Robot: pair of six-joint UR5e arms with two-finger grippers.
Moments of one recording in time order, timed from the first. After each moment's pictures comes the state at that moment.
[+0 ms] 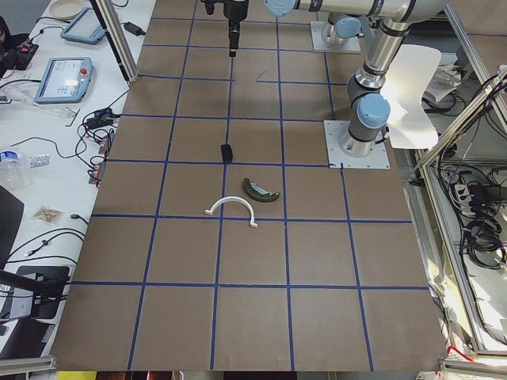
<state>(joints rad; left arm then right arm) -1.58 -1.57 -1.53 -1.49 1.60 -0.06 1.56 -1.69 1.65 -1.56 -1.57 0.12</state>
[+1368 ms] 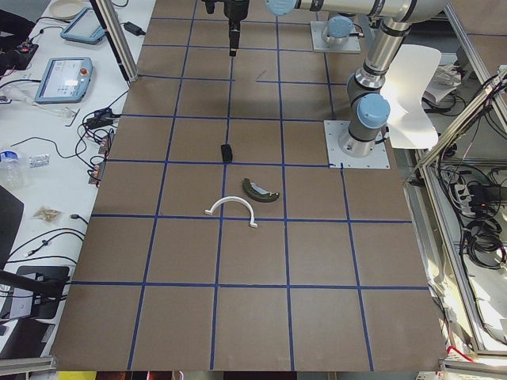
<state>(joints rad) -1.58 -1.56 -1.53 -1.49 1.60 -0.06 1.29 -1.66 1.68 -1.56 -1.57 -0.09</state>
